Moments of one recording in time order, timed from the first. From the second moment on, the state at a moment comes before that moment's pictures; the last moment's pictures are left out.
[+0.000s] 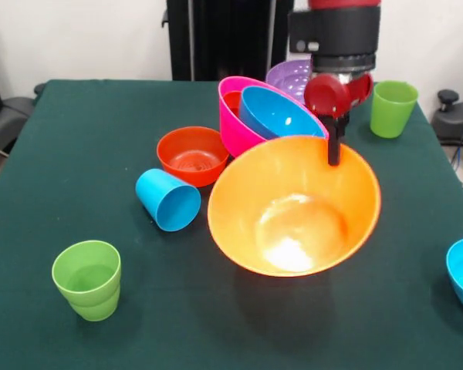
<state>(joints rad) -0.39 -0.72 0.56 1.73 -0.91 0.42 1.51</state>
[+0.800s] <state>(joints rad) -0.43 -0.92 0.73 1.73 -0.81 0.66 1.44</state>
